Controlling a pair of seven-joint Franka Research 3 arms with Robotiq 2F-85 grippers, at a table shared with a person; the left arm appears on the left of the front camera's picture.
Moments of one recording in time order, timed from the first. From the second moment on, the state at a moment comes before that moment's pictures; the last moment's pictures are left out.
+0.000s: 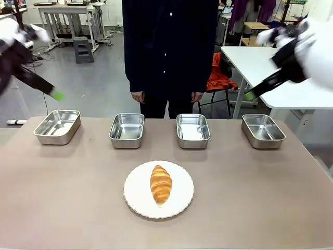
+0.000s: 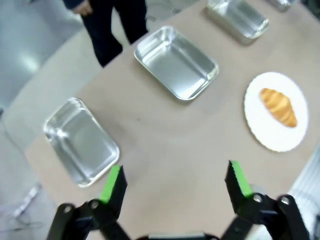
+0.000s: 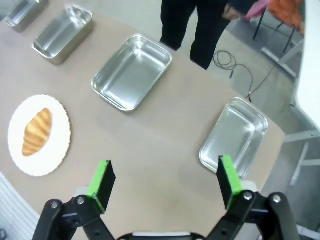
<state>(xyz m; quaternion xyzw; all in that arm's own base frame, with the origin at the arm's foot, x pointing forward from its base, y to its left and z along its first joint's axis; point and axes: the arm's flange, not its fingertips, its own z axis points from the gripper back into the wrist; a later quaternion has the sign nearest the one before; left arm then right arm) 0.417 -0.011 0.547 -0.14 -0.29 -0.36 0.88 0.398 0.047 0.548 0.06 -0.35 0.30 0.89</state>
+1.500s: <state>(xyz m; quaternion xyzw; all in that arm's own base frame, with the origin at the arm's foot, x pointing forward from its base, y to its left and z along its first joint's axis) 0.397 0.189 0.558 -0.19 -0.36 -0.32 0.85 0.374 -0.126 0.563 0.15 -0.39 0.28 0.87</state>
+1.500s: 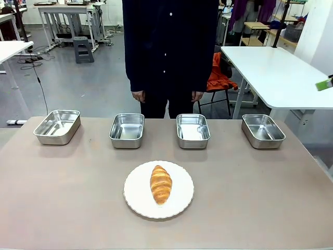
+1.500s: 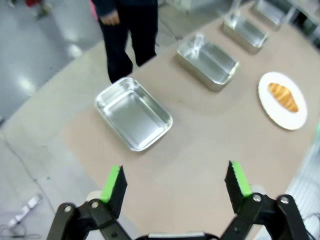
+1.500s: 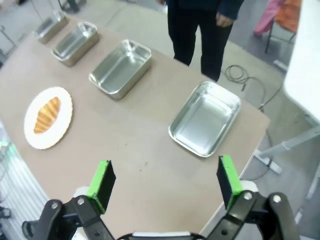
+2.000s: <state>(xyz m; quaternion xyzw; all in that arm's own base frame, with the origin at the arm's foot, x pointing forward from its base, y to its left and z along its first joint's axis) 0.385 0.201 0.580 -0.21 -0.40 -0.26 0.85 0.374 -0.146 0.580 0.18 -0.43 0.25 0.85</state>
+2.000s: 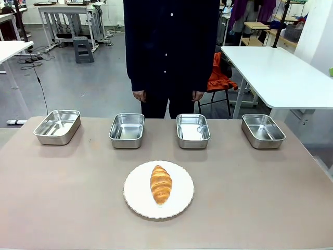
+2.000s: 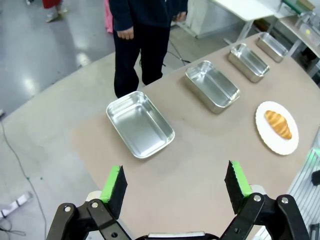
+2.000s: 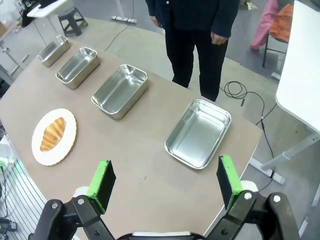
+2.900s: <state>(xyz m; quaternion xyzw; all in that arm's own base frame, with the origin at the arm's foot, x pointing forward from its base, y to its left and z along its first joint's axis) 0.389 0.154 0.577 -0.15 -0.35 -0.28 0.88 0.369 -0.145 0.587 0.17 -0.43 0.24 0.86</state>
